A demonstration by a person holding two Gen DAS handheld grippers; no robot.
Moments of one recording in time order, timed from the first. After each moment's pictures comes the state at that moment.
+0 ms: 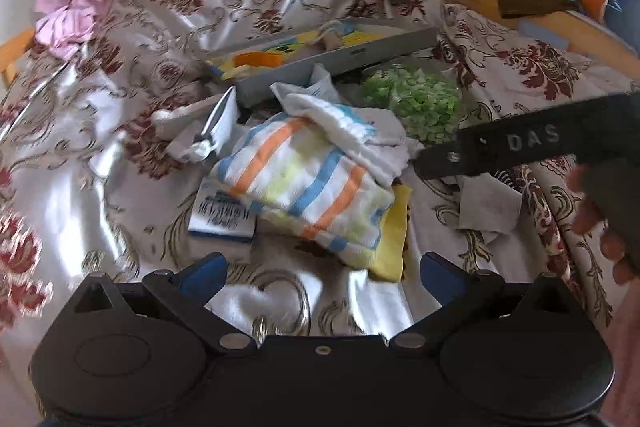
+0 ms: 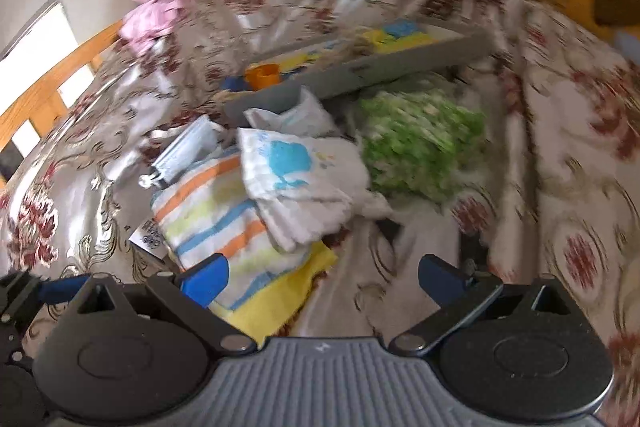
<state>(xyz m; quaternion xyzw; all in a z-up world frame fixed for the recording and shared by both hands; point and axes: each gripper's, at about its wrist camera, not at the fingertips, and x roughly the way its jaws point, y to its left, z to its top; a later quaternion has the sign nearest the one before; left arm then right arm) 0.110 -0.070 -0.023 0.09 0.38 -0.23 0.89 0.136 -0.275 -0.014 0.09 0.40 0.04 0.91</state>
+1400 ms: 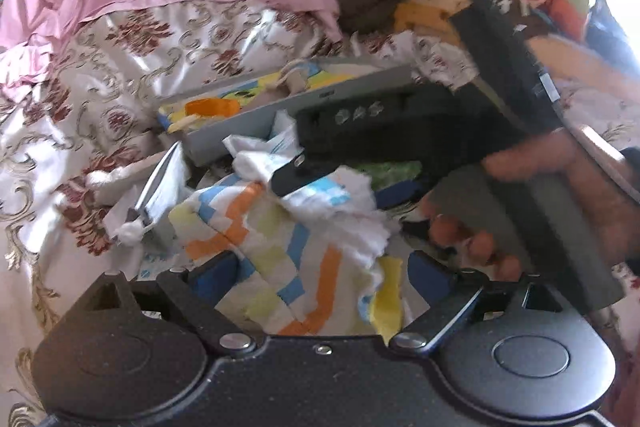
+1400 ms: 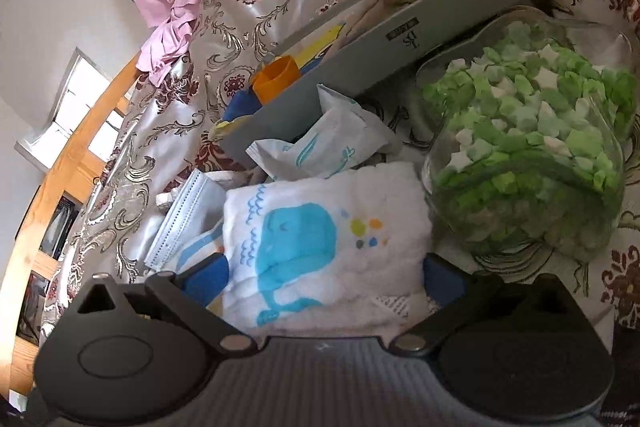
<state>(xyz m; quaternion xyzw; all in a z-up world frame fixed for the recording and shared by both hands) 0.160 -0.100 -0.047 0.07 0.31 -0.28 0.90 0.256 -0.305 -0.075 0.26 0.42 0.13 0.86</state>
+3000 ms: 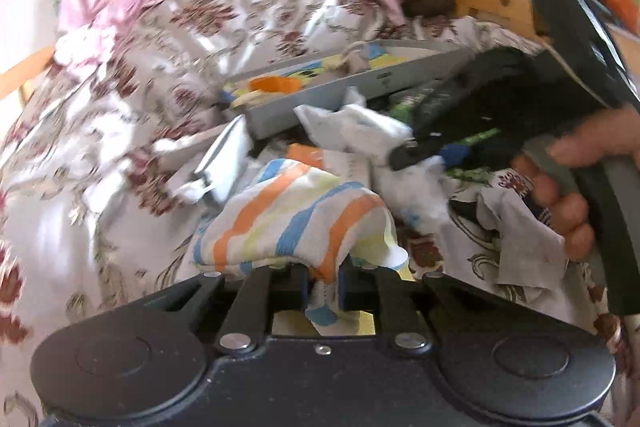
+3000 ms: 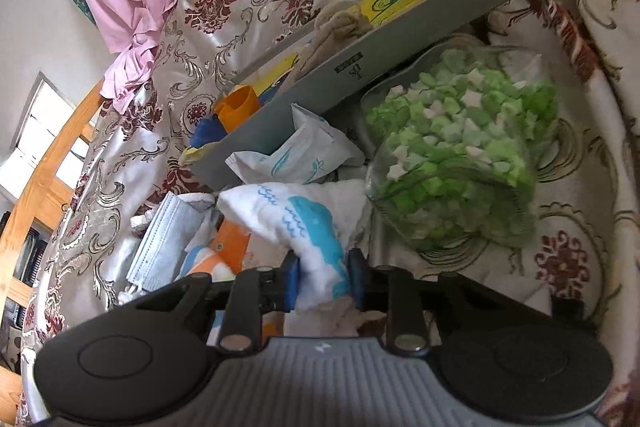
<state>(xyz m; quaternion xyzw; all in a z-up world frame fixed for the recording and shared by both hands) 0.136 -0.097 -0.038 0.08 0.34 -0.17 0.92 0.227 -0.314 -0.054 0.25 0.41 0.04 0.87</state>
